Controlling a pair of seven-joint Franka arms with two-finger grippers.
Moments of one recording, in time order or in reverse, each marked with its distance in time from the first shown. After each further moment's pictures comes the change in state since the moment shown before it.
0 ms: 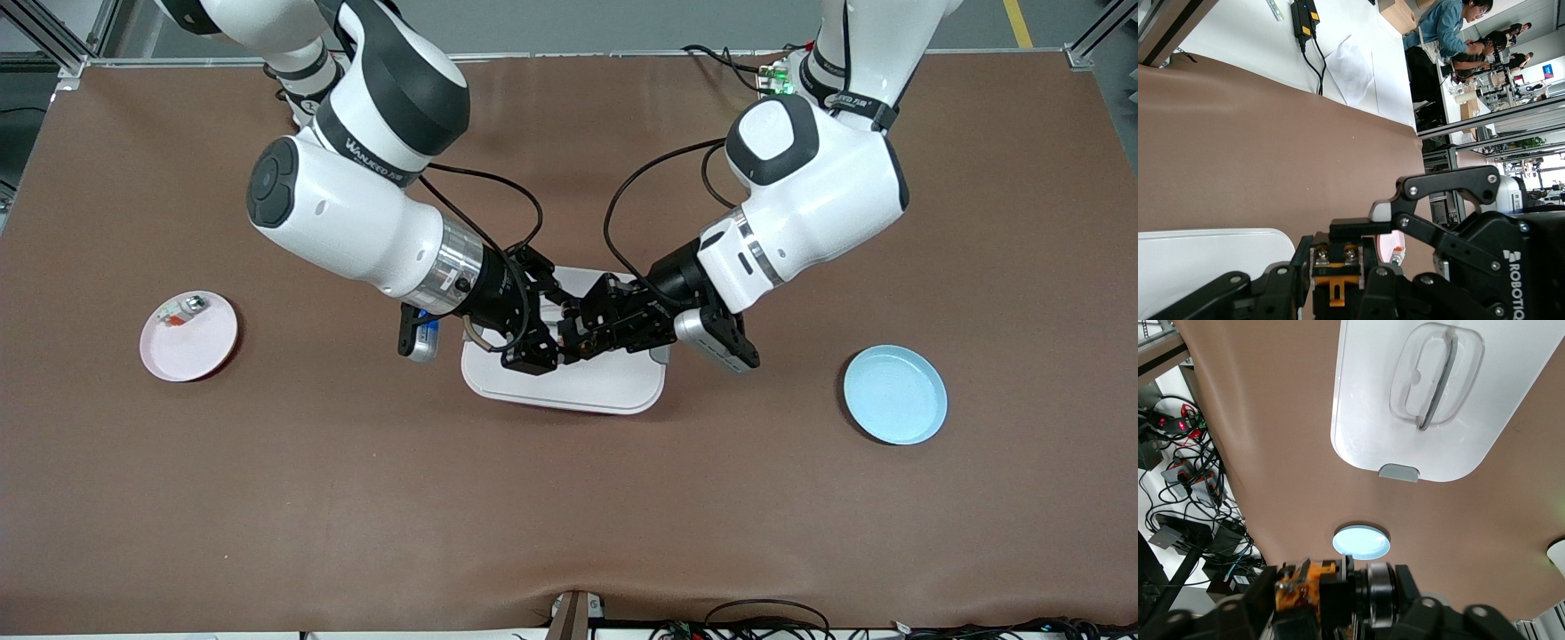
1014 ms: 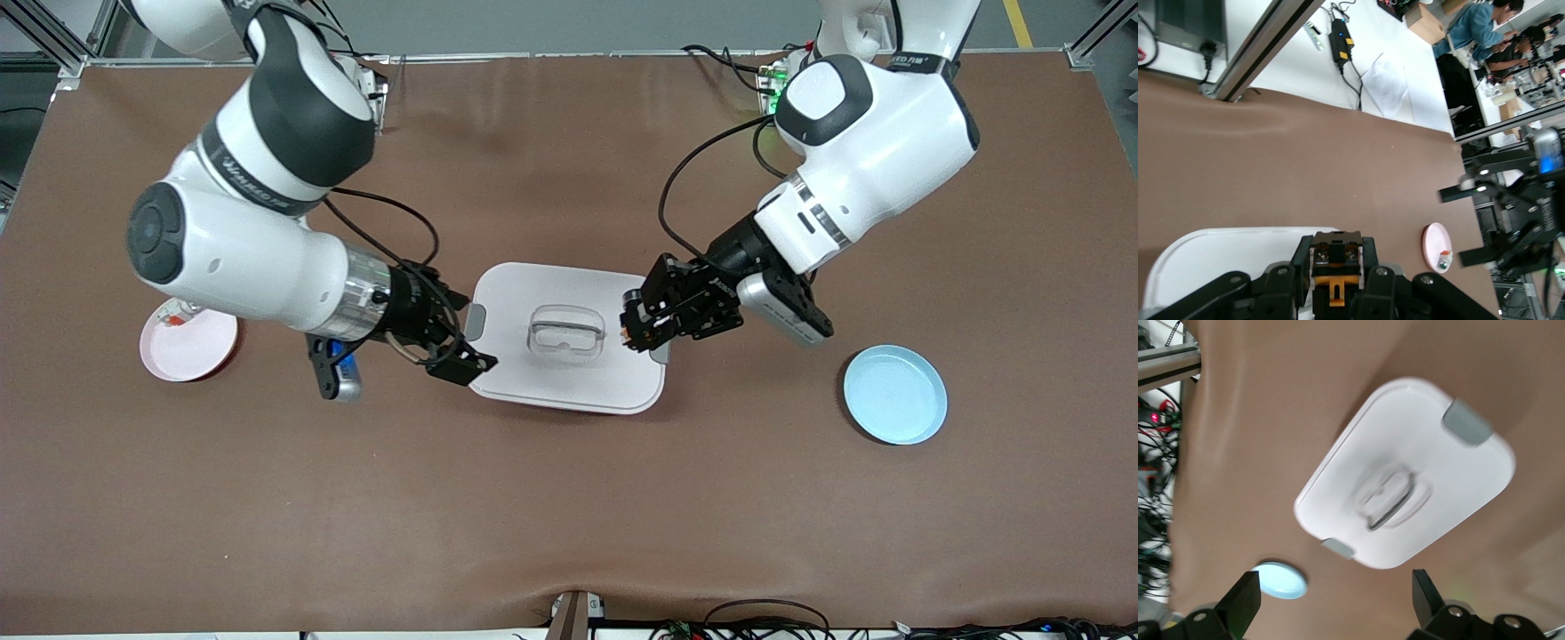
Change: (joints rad) left arm 0.083 -0.199 0.004 -0.214 0.137 0.009 0.001; right arm -0.153 -0.019 -0.004 0.040 -0.076 -0.349 -0.534
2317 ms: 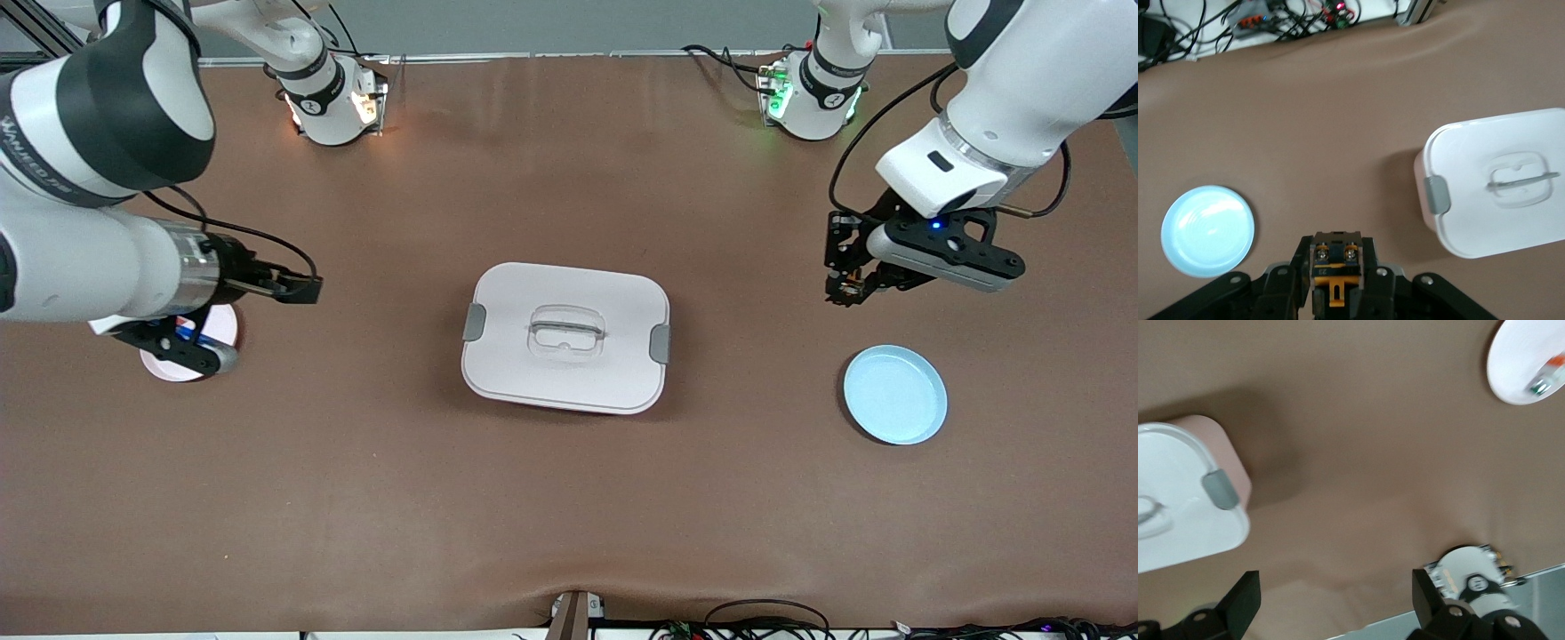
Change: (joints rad) left arm 0.241 -0.194 0.005 0.018 0.678 -0.592 -0.020; right arm -0.192 -0.090 -0.001 0.000 -0.350 -0.568 -0.822
